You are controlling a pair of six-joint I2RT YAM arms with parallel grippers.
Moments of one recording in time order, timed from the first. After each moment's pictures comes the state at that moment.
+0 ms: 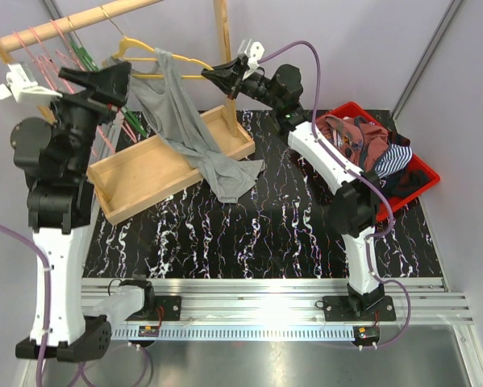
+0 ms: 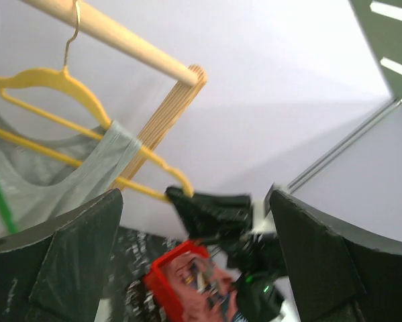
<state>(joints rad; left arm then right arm) -0.07 1.01 1.58 -0.26 0.07 -0.81 0.55 2.14 2.14 0.49 -0.67 0.00</state>
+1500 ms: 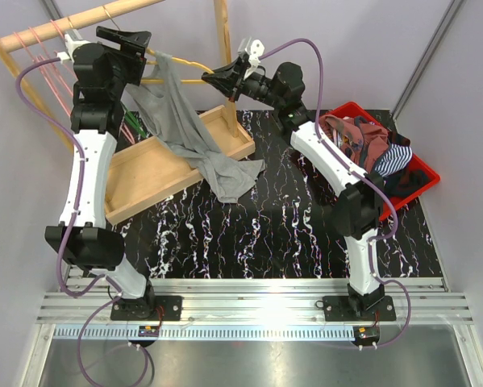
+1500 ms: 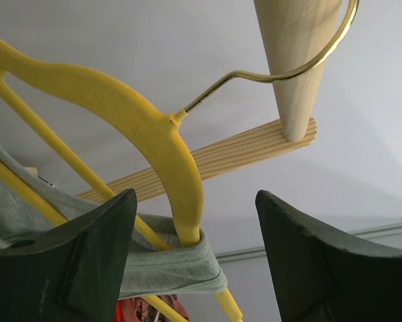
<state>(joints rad) -0.02 1.63 1.94 -0.29 0.02 -1.17 0.55 2.11 2.12 0.42 -0.70 0.04</state>
